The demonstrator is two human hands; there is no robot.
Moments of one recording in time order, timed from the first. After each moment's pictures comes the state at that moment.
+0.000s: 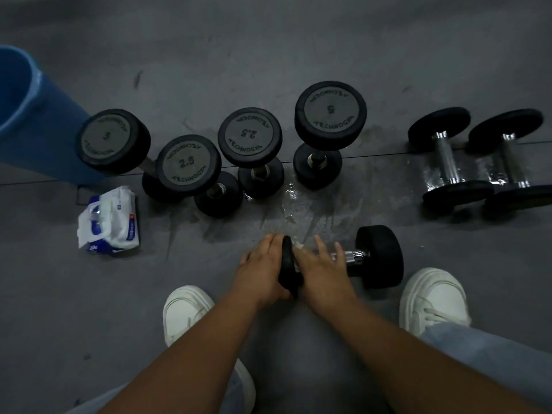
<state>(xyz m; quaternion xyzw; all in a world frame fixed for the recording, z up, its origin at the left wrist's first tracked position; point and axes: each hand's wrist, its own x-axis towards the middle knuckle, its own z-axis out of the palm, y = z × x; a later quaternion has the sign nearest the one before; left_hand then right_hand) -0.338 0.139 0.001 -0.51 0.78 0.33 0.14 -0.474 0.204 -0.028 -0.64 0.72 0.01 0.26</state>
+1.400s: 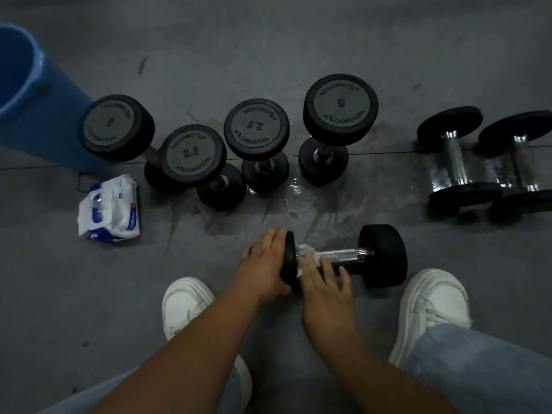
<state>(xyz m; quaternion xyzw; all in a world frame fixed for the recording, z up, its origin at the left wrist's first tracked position) -0.336 0.138 -0.006 -0.51 0.78 0.33 0.13 -0.451 0.250 -0.030 -0.64 0.75 -0.02 0.19</state>
